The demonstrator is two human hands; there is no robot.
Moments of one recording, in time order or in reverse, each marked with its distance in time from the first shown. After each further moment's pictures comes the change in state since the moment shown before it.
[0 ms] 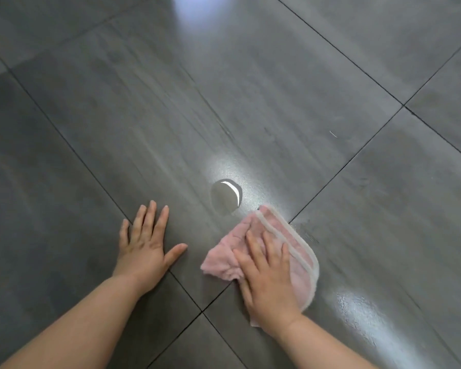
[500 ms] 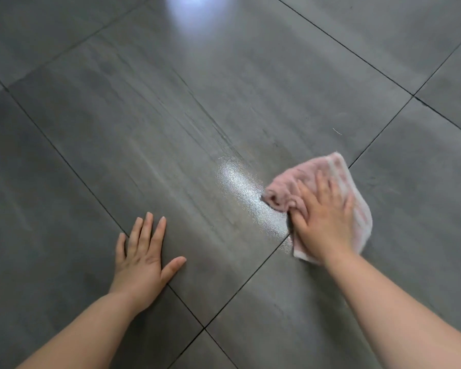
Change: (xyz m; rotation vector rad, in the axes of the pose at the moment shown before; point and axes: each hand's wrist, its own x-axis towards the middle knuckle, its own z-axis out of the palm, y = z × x) left_hand 0.003 -0.003 0.000 0.000 -0.079 0.004; right_hand 0.068 0.088 -0.051 0.048 0.000 0.442
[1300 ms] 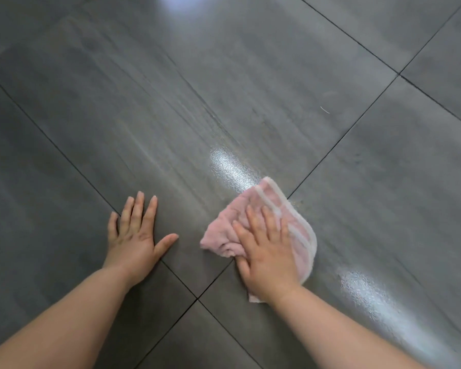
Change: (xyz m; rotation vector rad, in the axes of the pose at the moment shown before) left_hand -0.005 0.008 -0.001 -0.003 0.030 -0.056; right_hand -0.082 -0.041 0.050 -0.069 -0.001 -0.357
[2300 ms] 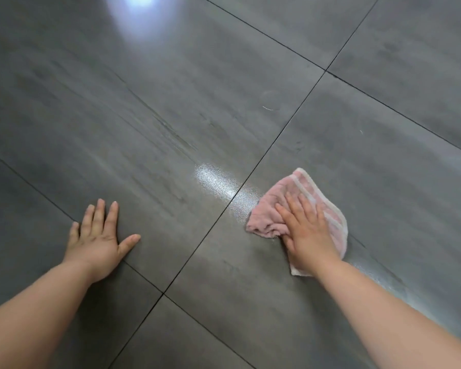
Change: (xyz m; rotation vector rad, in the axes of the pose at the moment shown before) left_hand -0.003 0.012 -0.010 0.147 -0.045 -0.018; right_hand -0.054 0.122 -0.007 -0.191 0.168 0.162
